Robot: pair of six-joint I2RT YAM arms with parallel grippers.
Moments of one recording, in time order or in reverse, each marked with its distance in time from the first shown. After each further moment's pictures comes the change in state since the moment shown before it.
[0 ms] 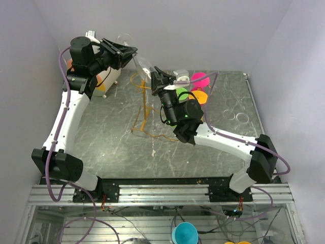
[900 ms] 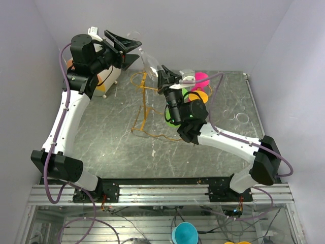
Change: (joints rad) left arm -0.035 0.000 0.051 -0.035 -0.001 0.038; right arm -0.034 -0.040 -0.041 0.022 0.034 -0.038
